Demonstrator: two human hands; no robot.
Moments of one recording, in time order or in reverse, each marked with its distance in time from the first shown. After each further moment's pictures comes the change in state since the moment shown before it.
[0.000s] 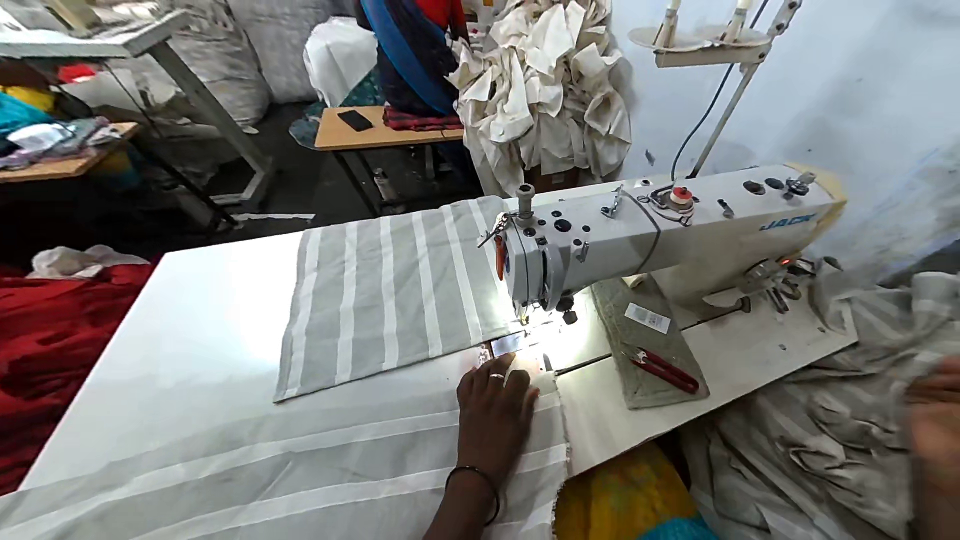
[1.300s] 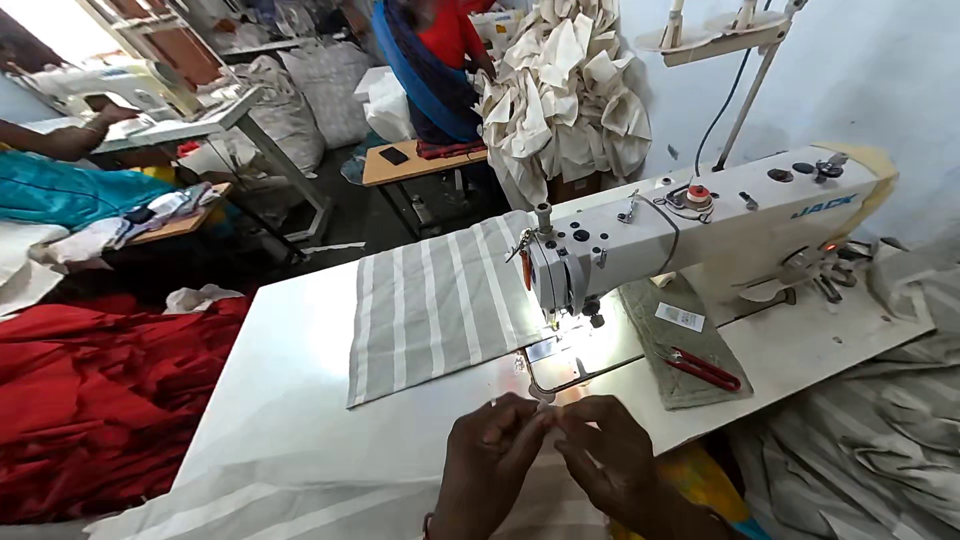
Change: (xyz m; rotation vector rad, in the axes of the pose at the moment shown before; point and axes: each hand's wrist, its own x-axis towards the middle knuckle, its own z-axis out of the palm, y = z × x) left_hand -0.001 0.000 -0.124 -0.836 0.050 -0.049; right_hand -0.231 0.154 0.135 -0.354 -1.040 -0.742
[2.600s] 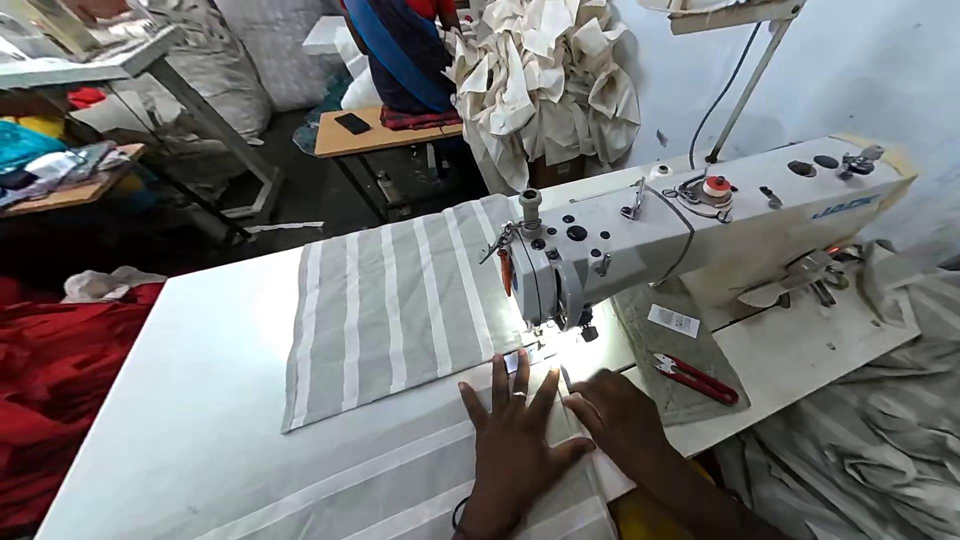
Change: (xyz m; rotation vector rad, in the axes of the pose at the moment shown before) left_hand 0.001 -0.093 0.080 0.864 -0.191 -0.015; right_hand 0.017 0.064 -0.021 -0.542 -0.388 0.366
